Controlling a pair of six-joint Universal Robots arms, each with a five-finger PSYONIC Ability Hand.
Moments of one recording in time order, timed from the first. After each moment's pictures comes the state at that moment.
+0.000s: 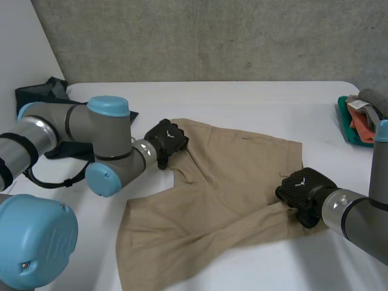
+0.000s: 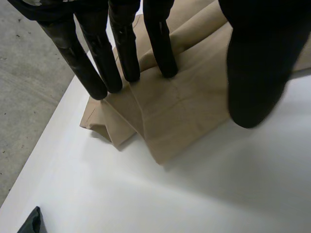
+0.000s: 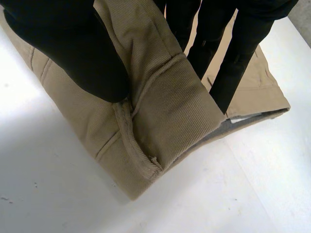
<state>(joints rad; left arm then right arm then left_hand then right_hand) 4.23 -2.65 -0.65 2.91 -1.33 3.93 1.87 -1.27 1.71 0.24 1.39 2.37 0.59 0.59 0.59 0.58 0.41 1.12 1.17 1.19 1.20 1.01</state>
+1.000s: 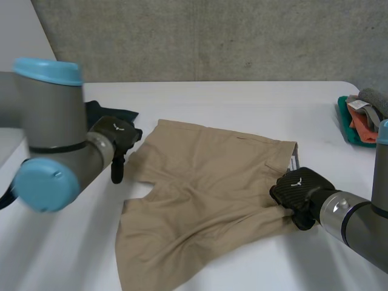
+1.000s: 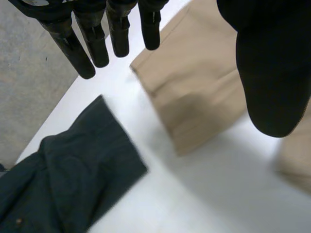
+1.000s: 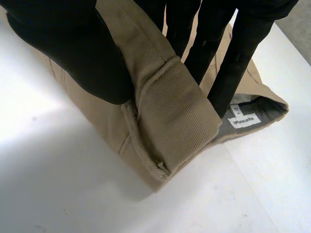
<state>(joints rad) 4.24 -2.08 -1.19 2.78 -1.68 3.71 1.91 -1.34 1.73 0.26 1.39 2.45 0.26 0.27 0.26 0.26 0.09 1.12 1.17 1.19 1.20 1.02</state>
